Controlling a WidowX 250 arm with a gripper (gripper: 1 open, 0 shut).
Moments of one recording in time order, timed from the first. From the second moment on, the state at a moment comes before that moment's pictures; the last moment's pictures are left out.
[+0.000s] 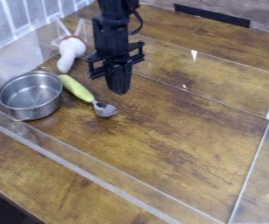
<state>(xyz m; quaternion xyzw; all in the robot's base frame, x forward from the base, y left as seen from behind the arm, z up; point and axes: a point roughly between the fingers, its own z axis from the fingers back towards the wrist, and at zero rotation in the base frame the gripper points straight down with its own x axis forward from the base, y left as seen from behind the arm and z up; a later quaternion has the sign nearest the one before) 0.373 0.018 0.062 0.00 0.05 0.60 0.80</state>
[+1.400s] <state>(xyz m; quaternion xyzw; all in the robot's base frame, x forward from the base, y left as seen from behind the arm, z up) 0.380 0.024 0.076 0.01 0.03 0.66 0.75</state>
